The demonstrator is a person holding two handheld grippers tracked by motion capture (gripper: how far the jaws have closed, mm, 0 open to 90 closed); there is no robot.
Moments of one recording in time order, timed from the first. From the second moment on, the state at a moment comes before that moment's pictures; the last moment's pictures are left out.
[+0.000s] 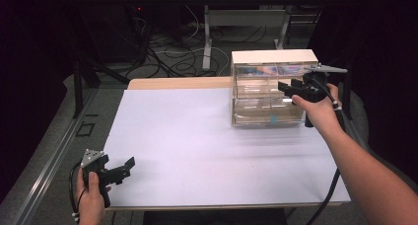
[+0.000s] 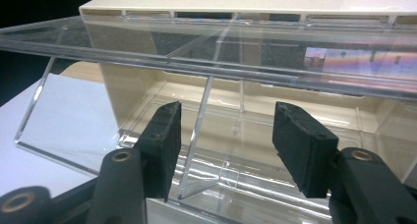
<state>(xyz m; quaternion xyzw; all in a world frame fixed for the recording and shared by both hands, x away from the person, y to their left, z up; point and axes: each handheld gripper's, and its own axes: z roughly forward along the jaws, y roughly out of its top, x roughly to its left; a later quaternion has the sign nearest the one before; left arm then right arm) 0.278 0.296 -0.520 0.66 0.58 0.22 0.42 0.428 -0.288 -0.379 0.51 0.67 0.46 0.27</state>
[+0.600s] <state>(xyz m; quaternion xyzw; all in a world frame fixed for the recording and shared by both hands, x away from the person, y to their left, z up) 0.278 0.295 -0.520 0.66 0.58 0.22 0.42 0.402 -0.289 -0.378 0.50 0.68 0.47 0.27</state>
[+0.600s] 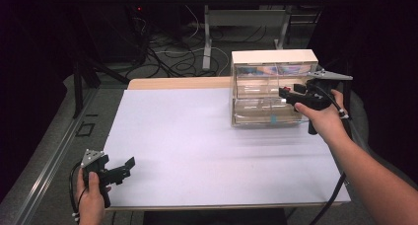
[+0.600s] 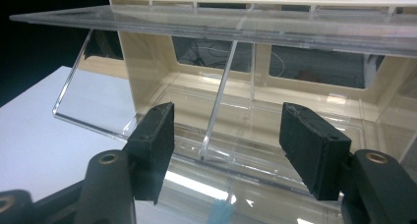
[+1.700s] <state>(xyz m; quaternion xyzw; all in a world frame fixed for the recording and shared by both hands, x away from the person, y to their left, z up) 0.278 0.295 -0.520 0.66 0.58 0.22 0.42 0.354 -0.273 -0.438 0.47 0.69 0.48 0.27</state>
